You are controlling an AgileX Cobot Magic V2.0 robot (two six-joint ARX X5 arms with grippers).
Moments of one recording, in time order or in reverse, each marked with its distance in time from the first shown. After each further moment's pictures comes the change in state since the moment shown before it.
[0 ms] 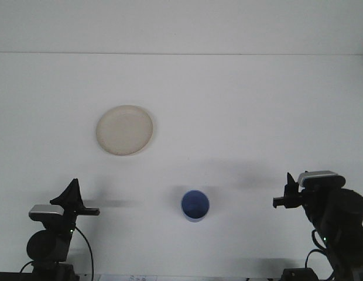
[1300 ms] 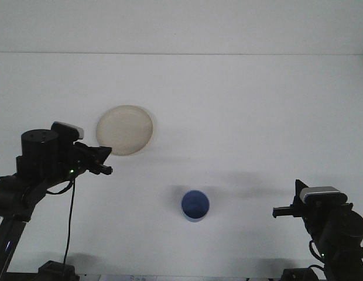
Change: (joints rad) left arm -0.105 1.060 1.179 -0.781 0.470 0.030; right arm 0.000 -0.137 -0.111 0.056 0.000 0.035
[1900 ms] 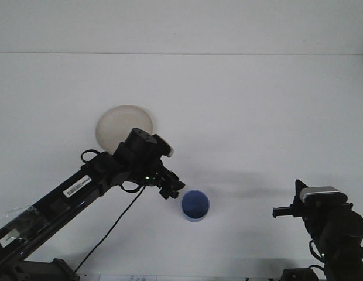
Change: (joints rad) left arm -0.491 0.410 0.104 0.047 0.045 -0.008; right arm 0.000 0.000 0.000 0.000 0.000 0.000
